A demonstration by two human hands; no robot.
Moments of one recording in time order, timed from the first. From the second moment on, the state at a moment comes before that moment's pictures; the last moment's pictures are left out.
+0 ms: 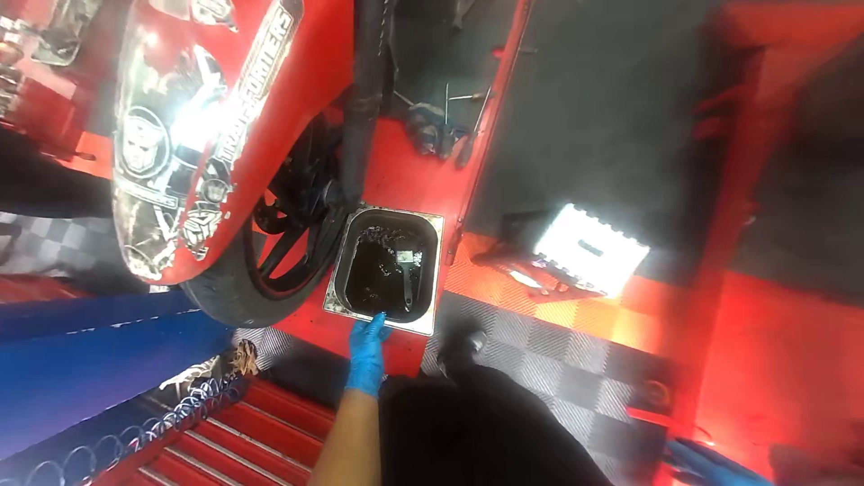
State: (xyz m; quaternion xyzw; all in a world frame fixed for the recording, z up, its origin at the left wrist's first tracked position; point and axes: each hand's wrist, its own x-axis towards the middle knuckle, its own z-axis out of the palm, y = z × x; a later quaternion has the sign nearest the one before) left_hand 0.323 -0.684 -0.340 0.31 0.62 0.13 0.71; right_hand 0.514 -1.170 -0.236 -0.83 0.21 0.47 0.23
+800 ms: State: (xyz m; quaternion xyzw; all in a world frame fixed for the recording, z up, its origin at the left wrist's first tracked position) left_hand 0.325 -0.699 -0.364 0.17 0.66 0.20 0.71; right_hand 0.475 -1.164 -0.244 -0.82 0.21 0.49 0.21
